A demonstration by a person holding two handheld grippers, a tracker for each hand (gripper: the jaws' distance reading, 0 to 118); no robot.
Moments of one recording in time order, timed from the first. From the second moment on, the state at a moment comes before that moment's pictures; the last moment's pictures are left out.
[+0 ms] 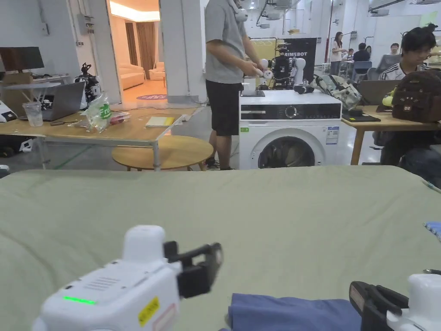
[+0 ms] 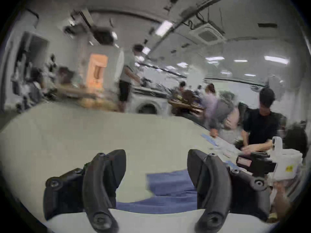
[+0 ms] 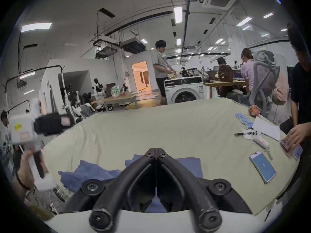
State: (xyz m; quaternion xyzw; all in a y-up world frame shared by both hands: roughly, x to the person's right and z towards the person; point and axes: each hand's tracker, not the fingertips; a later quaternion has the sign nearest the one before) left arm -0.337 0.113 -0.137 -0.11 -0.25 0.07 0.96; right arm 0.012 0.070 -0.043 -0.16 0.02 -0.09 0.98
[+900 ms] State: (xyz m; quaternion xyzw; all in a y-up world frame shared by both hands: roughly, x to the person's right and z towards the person) left arm -0.459 0.043 -0.207 -0.38 -0.15 0.10 0.91; right arm 0.003 0.046 -0.041 -0.19 0.06 -0.09 0.98
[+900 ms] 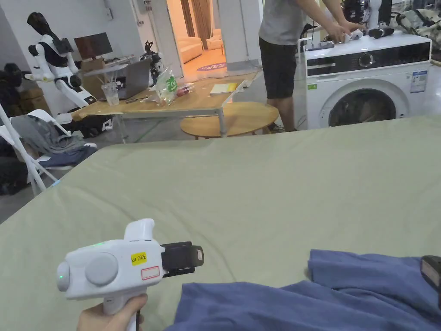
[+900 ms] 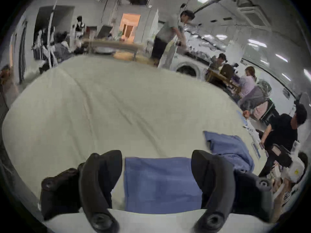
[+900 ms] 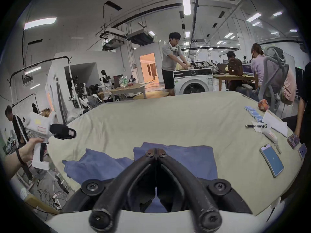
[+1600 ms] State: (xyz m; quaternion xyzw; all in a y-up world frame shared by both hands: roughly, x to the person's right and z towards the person) left arm -0.410 -0.051 -0.261 -0.49 -0.08 -0.02 0.87; right arm 0.077 -0.014 -0.004 -0.28 -0.08 -0.22 0.93
